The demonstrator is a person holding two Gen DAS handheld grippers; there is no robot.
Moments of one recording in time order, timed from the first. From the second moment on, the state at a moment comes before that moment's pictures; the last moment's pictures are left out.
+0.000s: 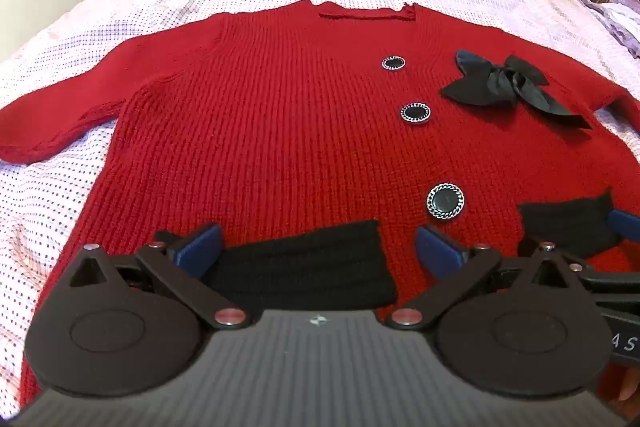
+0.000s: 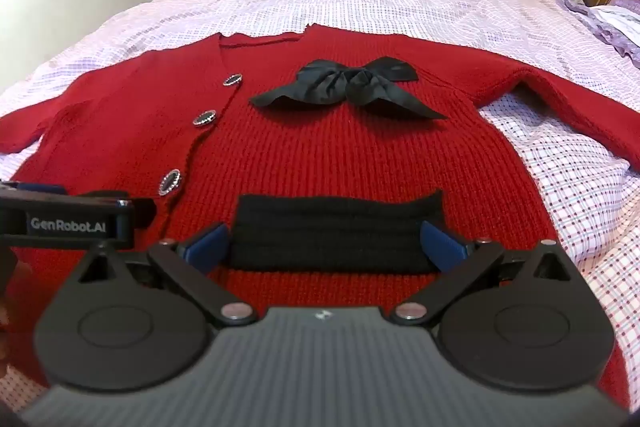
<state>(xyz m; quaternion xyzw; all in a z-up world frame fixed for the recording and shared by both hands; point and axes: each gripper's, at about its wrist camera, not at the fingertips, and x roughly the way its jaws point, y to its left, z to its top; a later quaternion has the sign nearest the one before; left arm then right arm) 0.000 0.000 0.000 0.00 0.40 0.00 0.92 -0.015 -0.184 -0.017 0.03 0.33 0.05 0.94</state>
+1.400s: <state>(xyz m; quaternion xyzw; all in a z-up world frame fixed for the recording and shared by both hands) 0.000 -0.002 -0.001 0.01 0.40 0.01 0.92 -0.019 -0.183 -0.018 0.02 0.32 0.05 0.94</state>
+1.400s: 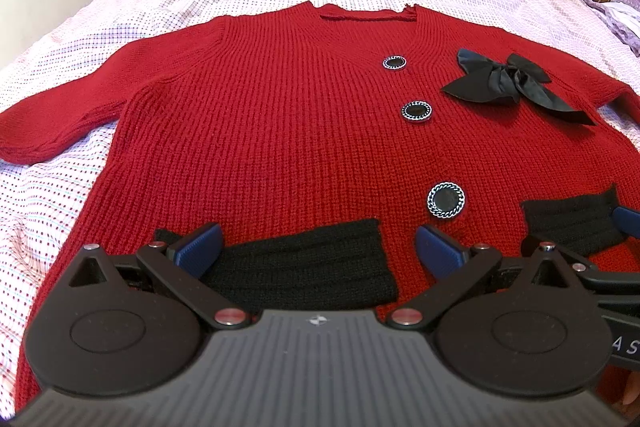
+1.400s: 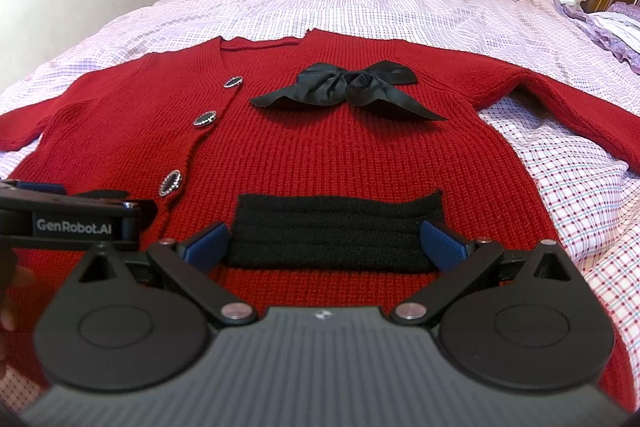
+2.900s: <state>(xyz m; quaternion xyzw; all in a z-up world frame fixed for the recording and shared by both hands) -0.005 0.002 0.048 0.01 0.36 0.00 0.93 -0.023 -0.242 0.048 0.04 0.29 0.11 0.95</state>
